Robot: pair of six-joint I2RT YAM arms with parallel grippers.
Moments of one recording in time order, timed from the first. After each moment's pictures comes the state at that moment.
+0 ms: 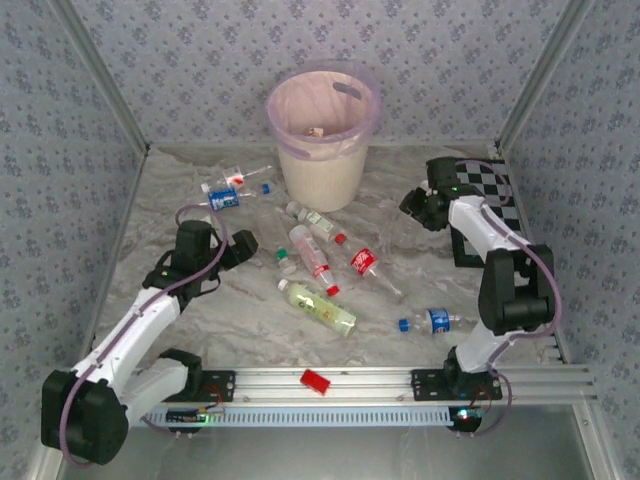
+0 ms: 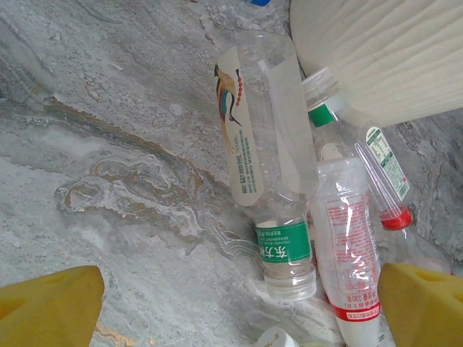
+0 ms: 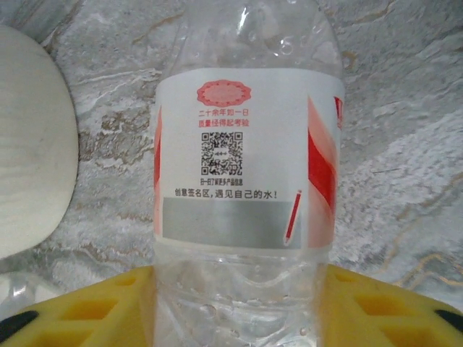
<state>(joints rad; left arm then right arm) -0.31 0.97 0.63 -0.36 0.08 -0.73 0.12 1.64 1.22 -0.59 -0.09 0.66</state>
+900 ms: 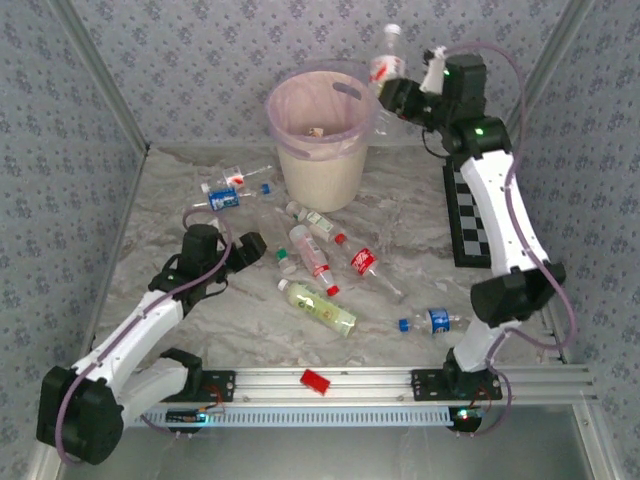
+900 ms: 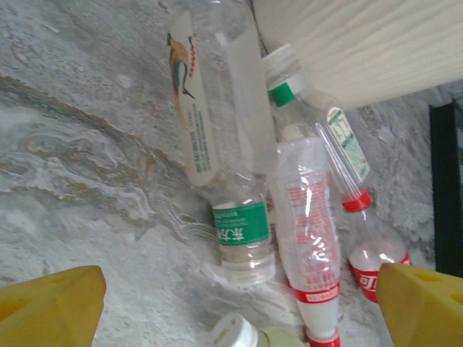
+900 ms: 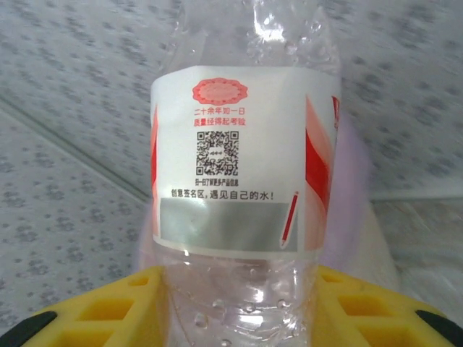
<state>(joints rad) -0.38 0.95 0.58 -0.27 0.12 -0.83 0.23 1.76 2.11 -0.61 -0.35 0.50</state>
